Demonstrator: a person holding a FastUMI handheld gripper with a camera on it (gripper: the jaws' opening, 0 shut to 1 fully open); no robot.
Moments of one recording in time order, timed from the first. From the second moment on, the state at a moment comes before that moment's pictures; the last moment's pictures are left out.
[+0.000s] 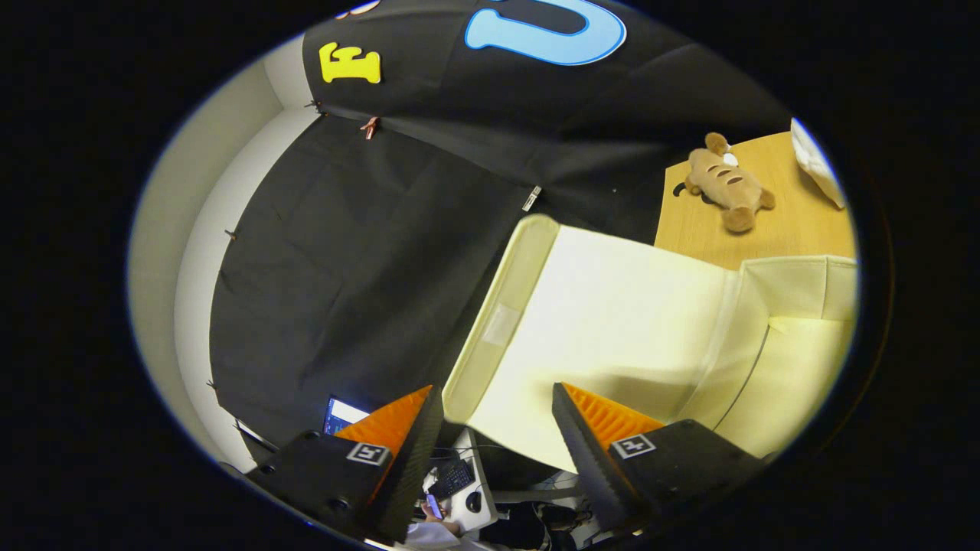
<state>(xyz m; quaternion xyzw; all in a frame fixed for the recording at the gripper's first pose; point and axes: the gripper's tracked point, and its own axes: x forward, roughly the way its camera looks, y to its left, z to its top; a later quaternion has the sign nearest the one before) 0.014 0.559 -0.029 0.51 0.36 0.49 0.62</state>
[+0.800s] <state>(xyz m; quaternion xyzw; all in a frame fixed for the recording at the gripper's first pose) 0.018 0.408 -0.056 0.40 0.28 0.41 0.77</state>
